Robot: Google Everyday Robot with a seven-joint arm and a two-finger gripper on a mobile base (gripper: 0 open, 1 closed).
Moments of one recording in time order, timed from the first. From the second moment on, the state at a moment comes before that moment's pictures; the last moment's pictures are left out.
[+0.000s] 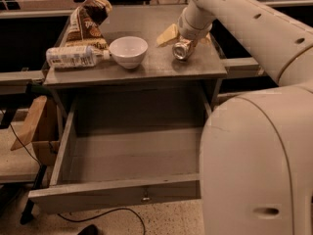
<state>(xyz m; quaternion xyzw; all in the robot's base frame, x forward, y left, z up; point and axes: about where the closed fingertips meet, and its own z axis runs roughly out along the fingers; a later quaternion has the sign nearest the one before) 0.800 -0.106 0.876 -0.08 0.95 0.06 0.29</state>
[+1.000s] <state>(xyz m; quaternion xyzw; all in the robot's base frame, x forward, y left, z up) 0.822 -0.114 0.848 -0.03 0.96 0.05 0.29</state>
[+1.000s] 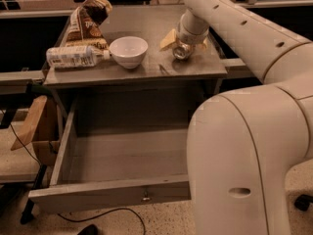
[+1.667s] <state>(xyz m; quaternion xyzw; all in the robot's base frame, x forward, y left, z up) 0.822 -0.118 0.850 -0.03 0.95 0.06 0.29</state>
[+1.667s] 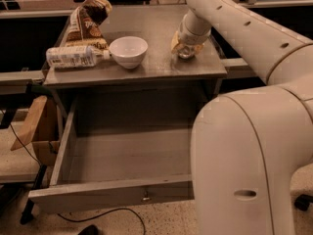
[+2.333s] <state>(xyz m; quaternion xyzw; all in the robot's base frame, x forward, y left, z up) 0.785 -0.152 0.906 -0.06 0.94 0.09 0.31</state>
